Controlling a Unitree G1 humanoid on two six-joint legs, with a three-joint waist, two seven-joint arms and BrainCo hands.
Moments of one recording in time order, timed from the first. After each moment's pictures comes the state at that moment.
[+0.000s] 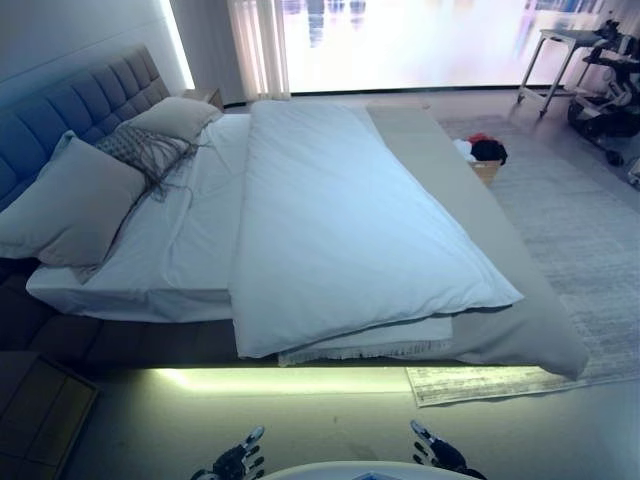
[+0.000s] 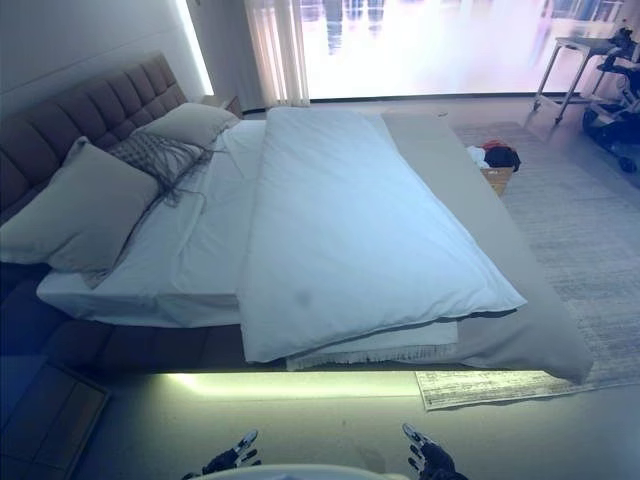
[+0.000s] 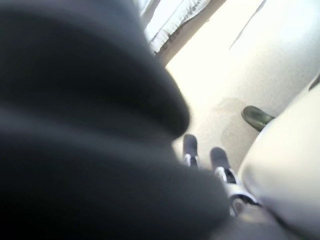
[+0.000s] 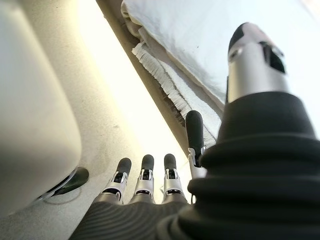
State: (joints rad) left arm 0.04 0.17 -0.17 1.31 -0.72 -0.01 -0.32; right arm 0.07 -0.18 0.13 1.30 0.72 -0.20 0.27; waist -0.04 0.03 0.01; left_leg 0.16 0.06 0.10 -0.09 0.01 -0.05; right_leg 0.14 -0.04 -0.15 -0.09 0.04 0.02
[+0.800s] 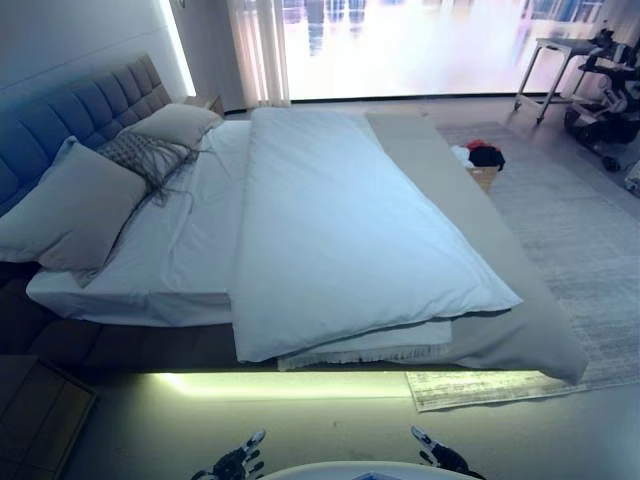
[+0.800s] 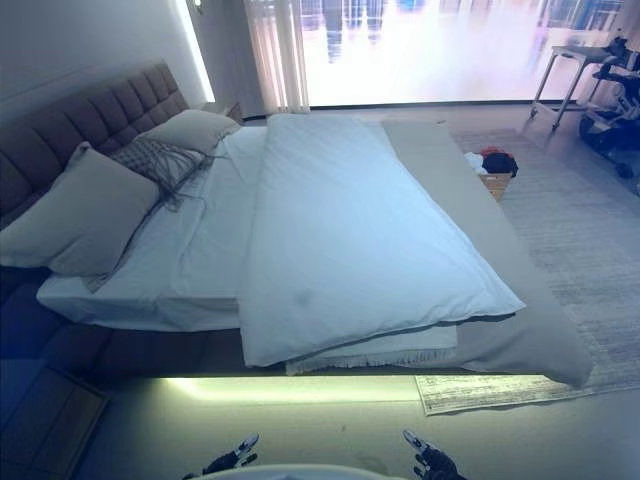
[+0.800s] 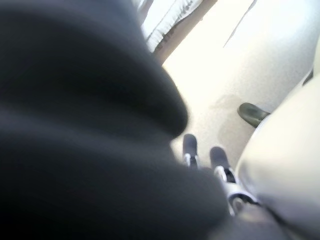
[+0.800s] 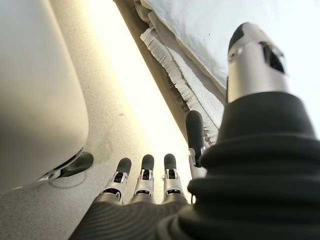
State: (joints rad) left arm 0.04 0.18 -0.18 1.31 -0.68 0.02 -0.31; right arm 0.06 -0.18 0.13 1.31 0.67 -0.17 0.20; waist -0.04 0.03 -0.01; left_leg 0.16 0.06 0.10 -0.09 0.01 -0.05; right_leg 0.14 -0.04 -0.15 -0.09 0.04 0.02
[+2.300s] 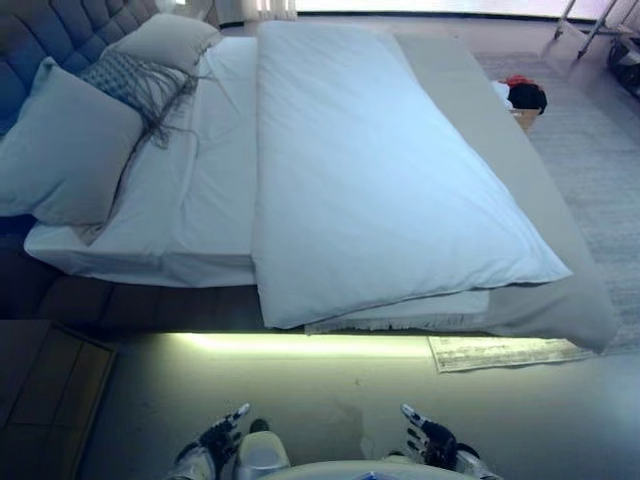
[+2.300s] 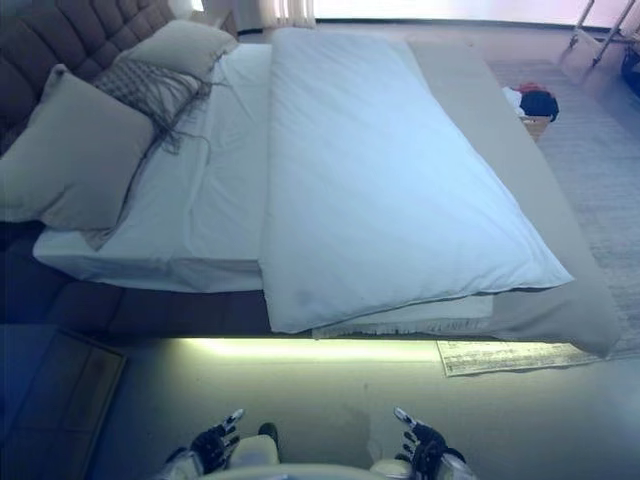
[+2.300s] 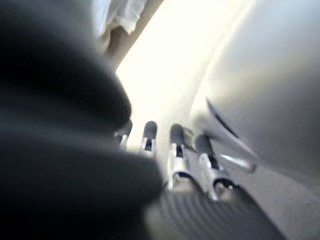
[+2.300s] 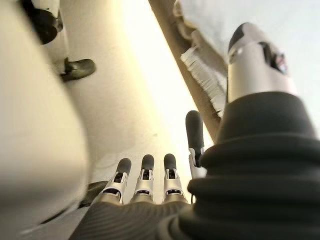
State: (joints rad) left arm -0.05 0.20 -0.12 1.35 -0.64 -0.06 -0.19; right arm -0.06 -0.20 0.09 1.35 0.62 -0.10 0.22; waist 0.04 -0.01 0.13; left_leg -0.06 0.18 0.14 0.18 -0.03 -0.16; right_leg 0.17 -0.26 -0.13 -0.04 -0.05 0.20
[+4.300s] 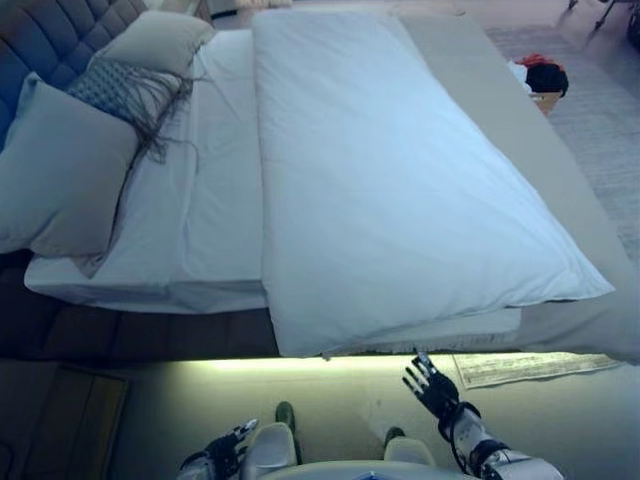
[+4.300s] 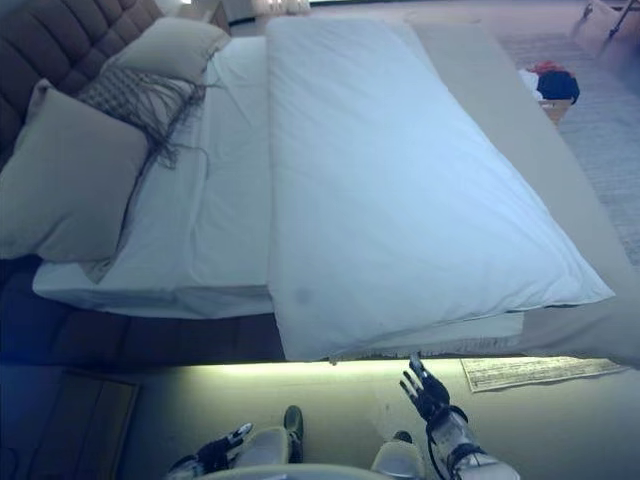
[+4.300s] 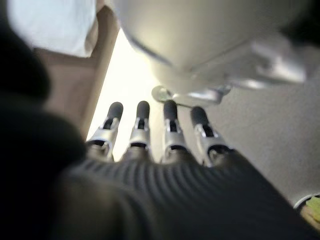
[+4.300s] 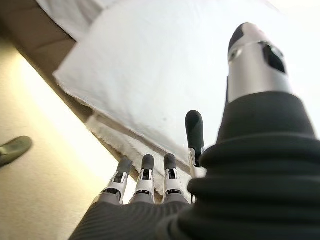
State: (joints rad) left arm -0.05 0.21 -0.22 1.33 -0.61 -0.07 -0.25; right arm -0.23 -0.23 0.10 1.25 1.05 -0.09 0.33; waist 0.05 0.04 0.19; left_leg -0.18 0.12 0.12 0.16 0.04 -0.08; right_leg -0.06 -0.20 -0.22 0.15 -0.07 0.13
